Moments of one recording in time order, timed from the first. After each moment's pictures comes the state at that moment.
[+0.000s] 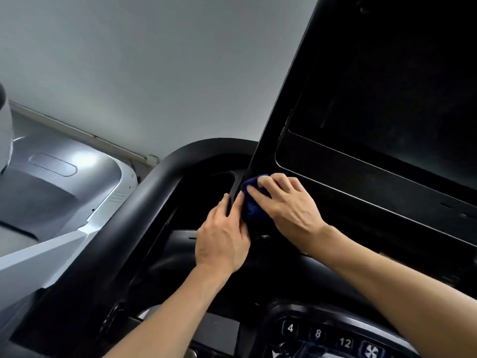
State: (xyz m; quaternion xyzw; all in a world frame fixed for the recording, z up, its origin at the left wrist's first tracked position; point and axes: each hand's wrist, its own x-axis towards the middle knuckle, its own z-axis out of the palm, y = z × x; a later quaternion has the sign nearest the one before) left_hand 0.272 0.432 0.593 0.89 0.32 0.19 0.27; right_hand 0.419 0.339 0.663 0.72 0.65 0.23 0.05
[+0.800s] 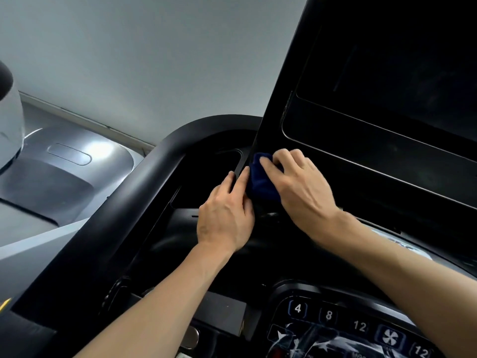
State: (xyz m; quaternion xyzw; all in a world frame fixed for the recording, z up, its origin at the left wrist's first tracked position) left_hand 0.273 0.431 0.590 0.88 0.33 0.20 0.26; right_hand 0.407 0.336 0.652 0.78 0.59 0.20 0.00
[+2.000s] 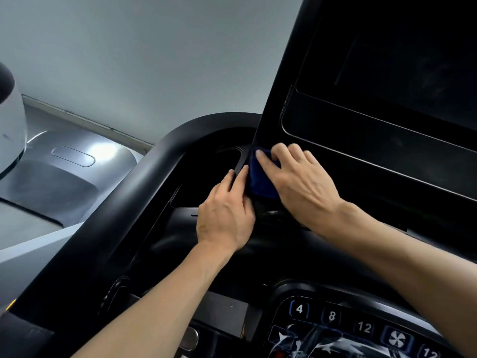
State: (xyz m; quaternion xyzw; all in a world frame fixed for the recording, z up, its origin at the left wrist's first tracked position) left_hand 0.275 0.429 0.591 0.88 0.34 0.22 0.27; right_hand 0.406 0.338 0.660 0.78 0.59 0.21 0.06
